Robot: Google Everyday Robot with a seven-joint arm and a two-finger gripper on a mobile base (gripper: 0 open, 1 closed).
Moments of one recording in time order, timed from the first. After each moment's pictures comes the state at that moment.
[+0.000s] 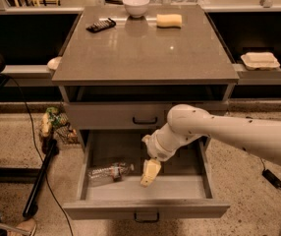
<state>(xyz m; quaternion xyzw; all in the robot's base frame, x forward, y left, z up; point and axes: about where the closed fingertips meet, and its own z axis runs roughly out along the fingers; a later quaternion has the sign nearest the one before) 0.522 -0.015 0.559 -0.65 0.71 0.20 0.19</state>
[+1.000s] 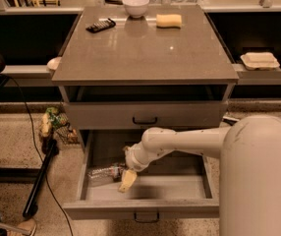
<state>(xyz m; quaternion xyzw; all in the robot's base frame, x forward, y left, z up) 0.557 0.068 0.441 -0.65 0.70 0.21 0.22</state>
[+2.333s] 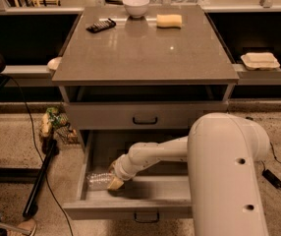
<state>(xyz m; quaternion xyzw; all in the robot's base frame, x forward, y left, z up) 0.565 0.123 0.365 -0.66 0.68 0.20 0.24</state>
